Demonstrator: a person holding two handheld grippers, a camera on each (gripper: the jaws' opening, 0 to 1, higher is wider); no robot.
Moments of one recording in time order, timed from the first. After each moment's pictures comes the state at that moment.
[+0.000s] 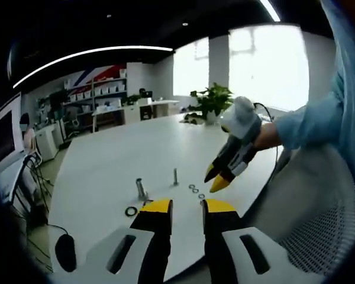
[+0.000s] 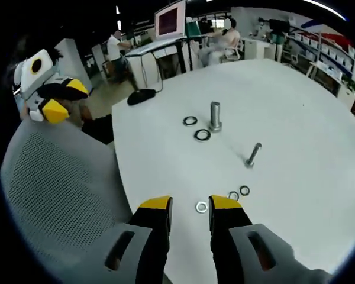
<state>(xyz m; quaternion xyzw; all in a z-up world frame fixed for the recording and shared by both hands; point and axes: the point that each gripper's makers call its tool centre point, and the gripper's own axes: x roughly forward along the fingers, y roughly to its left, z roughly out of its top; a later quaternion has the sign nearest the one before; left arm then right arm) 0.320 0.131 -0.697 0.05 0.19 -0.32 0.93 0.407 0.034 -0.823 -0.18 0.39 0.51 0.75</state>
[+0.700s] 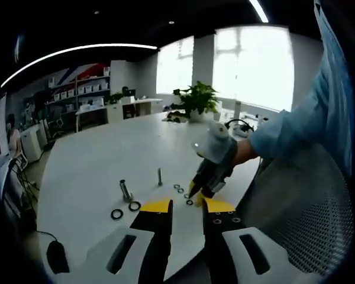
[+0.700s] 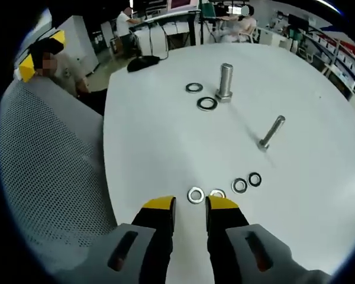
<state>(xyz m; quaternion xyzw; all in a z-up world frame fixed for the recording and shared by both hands) 0.321 0.120 -0.701 0.05 0.20 -0.36 0.91 0.409 0.026 -0.866 -0.24 0.41 0.52 0.71</state>
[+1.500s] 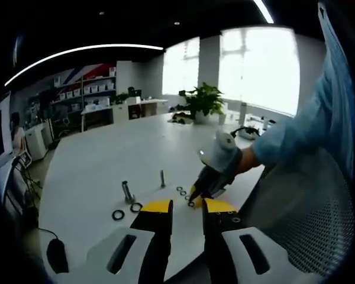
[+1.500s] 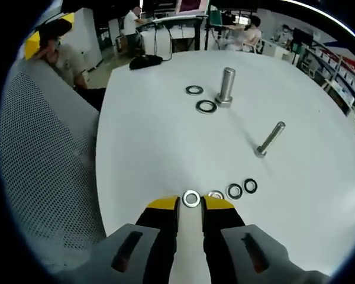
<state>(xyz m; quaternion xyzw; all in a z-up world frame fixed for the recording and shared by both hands) 0.324 0.112 -0.699 0.05 0.20 -0.34 0.92 0.416 0.028 -0.875 -0.28 0.36 0.52 0.72</state>
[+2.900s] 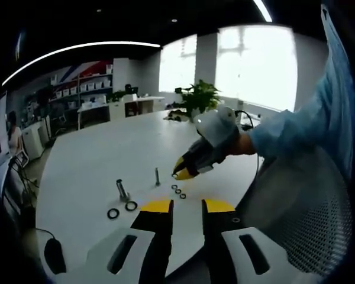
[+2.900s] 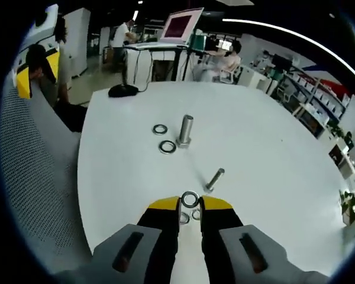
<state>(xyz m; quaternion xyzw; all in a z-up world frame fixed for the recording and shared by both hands) 0.321 0.108 -0.702 0.04 0.21 -0.35 0.91 0.473 0.026 -0.800 -0.27 0.26 0.46 0.80</state>
